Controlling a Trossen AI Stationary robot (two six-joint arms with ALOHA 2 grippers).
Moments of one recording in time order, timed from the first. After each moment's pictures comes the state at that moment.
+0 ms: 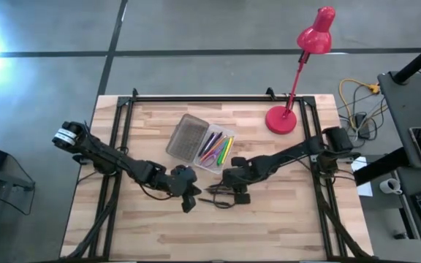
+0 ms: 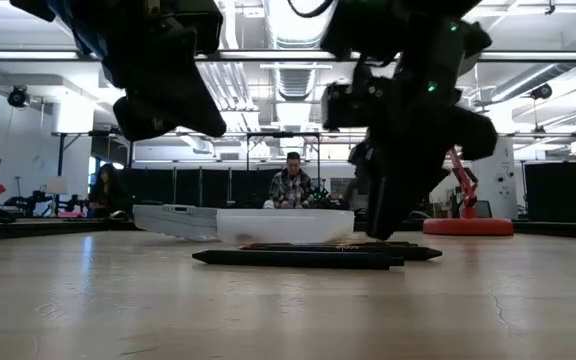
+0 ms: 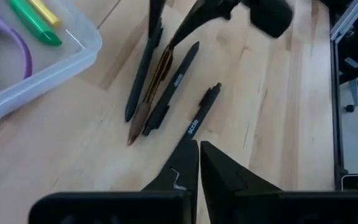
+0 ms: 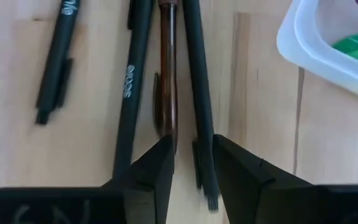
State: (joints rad) left arm -0.37 1.49 0.86 -0.09 -0.22 -0.78; right arm 0.20 1.87 1.14 -0.49 0.06 0.17
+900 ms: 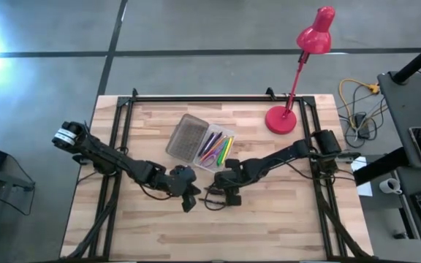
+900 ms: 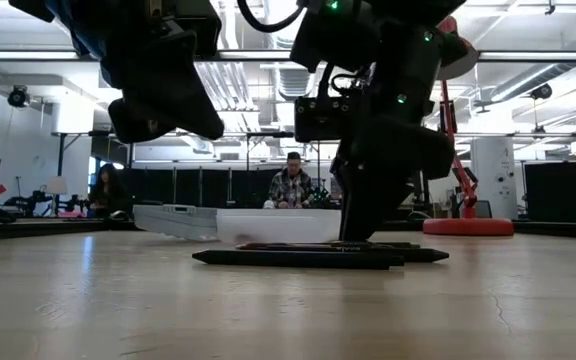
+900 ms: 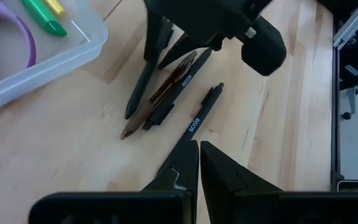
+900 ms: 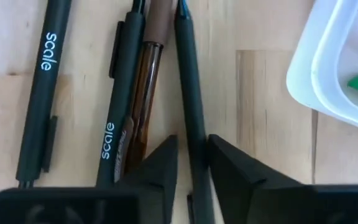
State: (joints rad) left arm -0.37 1.48 0.85 -0.10 -0.23 -0.83; right arm 0.19 2.00 1.24 -0.50 0.11 0.22
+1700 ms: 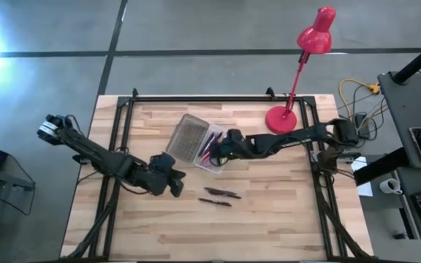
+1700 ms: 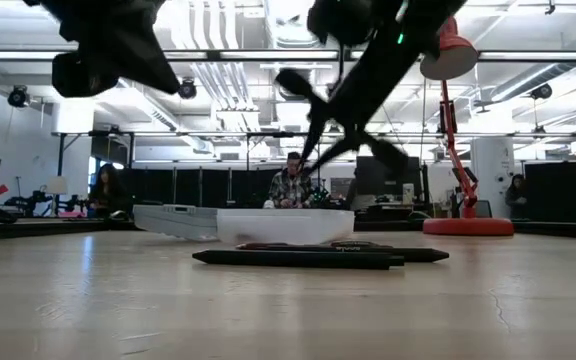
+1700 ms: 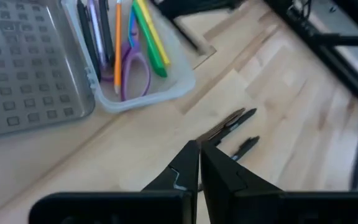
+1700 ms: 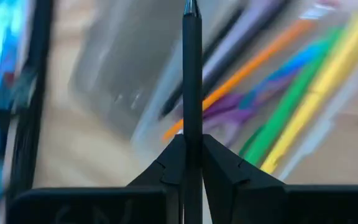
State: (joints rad) left arm -0.45 1.22 0.85 -0.44 -0.56 -1.14; right arm 0.00 1.77 1.14 -0.23 0.30 1.48
